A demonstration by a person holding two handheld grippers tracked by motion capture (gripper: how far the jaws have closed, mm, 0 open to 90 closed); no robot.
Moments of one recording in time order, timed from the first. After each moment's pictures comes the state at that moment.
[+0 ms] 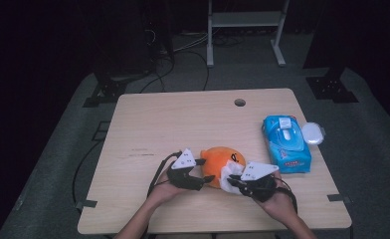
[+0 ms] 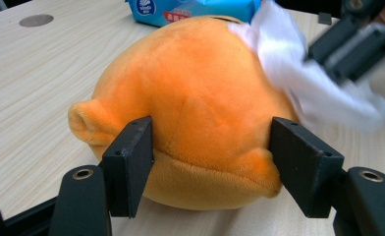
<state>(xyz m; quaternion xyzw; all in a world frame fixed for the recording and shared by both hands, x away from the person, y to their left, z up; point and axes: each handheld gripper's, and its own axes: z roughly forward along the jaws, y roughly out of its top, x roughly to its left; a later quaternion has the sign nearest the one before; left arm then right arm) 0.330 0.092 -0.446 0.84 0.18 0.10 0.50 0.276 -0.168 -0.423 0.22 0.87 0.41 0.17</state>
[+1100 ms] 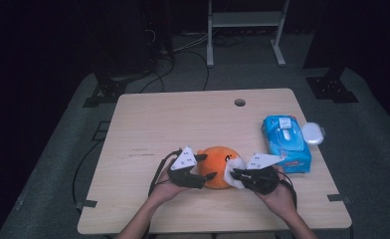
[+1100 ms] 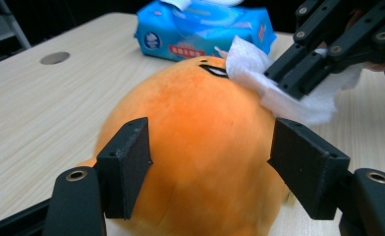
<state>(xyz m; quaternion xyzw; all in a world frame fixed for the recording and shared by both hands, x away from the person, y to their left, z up) 0.323 0.082 -0.434 0.84 0.16 0.15 0.50 0.292 -0.177 -0.423 0.28 0.85 0.43 0.14</state>
